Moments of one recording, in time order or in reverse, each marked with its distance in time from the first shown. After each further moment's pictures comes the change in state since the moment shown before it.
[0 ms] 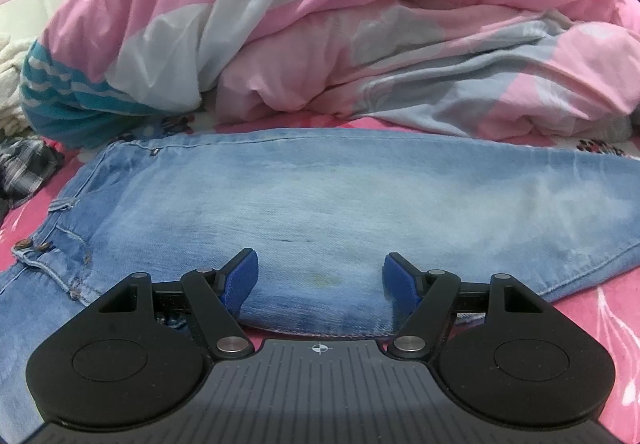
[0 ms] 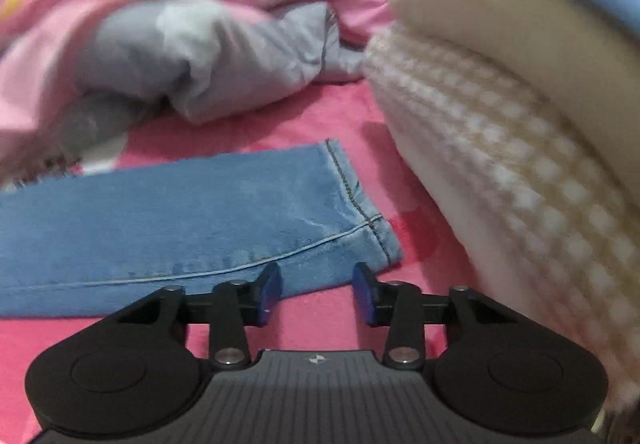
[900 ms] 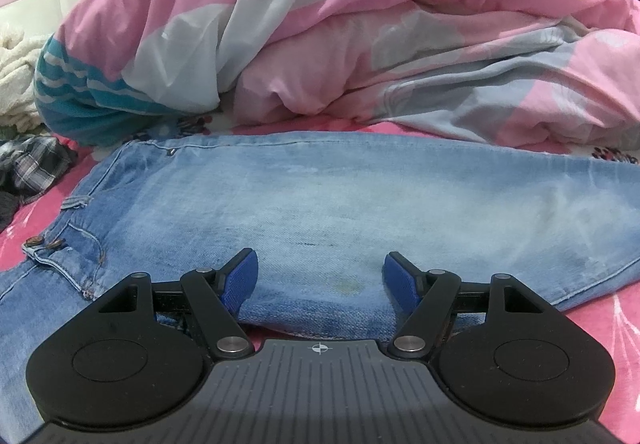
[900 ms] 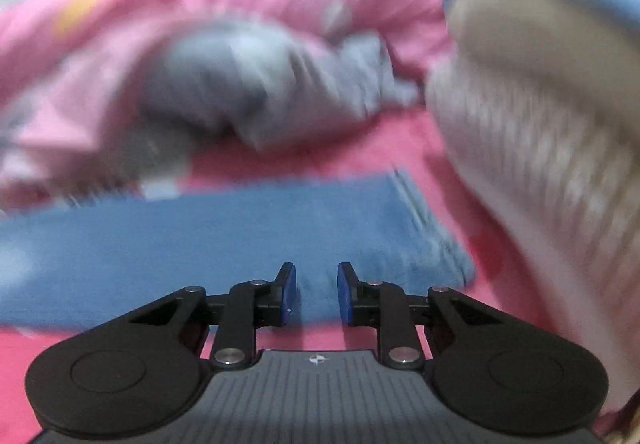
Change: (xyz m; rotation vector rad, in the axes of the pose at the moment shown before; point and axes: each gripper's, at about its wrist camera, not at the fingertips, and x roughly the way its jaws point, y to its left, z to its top) left arm 0.003 0.006 0.002 -0.001 -0.011 0.026; right arm 0.015 0.019 -0.025 0.009 -0.049 0.082
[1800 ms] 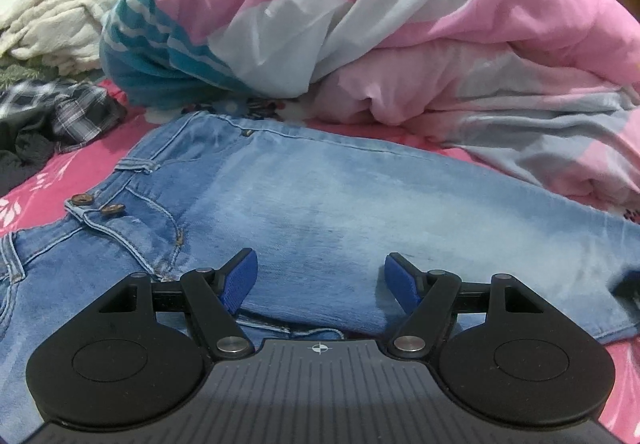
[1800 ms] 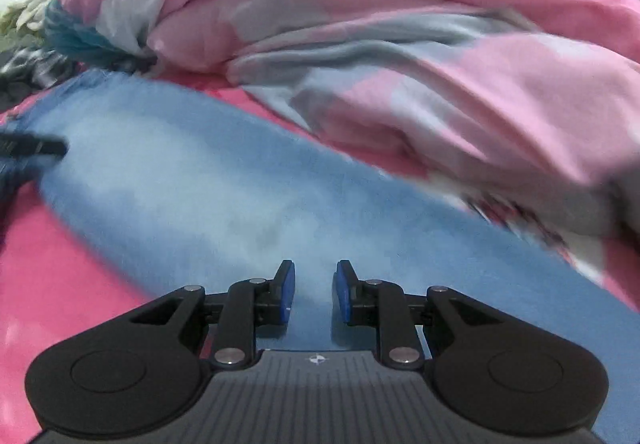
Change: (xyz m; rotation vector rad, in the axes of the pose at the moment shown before) left arm -0.006 0.061 0.005 -0.203 0.012 0.030; right arm -0.024 0.236 -0.030 -0.565 0.027 0.518
